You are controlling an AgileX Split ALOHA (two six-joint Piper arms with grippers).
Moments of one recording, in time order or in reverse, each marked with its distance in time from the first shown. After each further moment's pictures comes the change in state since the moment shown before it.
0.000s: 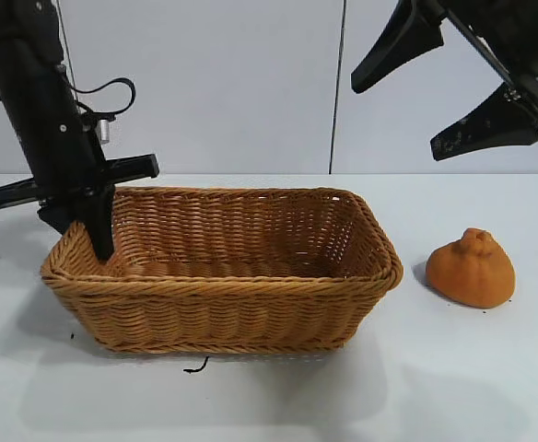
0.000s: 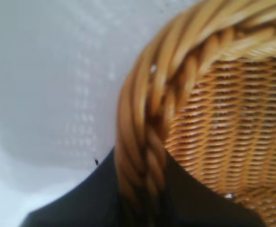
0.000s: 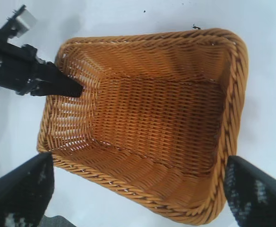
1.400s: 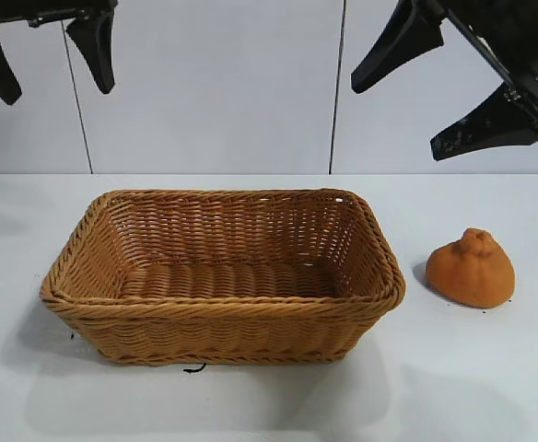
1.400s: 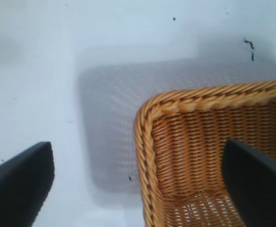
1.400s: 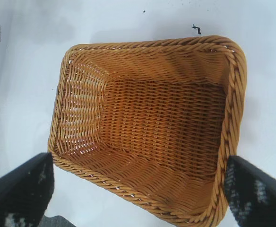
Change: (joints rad) left arm 0.184 -0.253 -0.226 0.190 0.111 0.071; right arm 0.000 0.000 0.000 -0.001 0.000 0.000
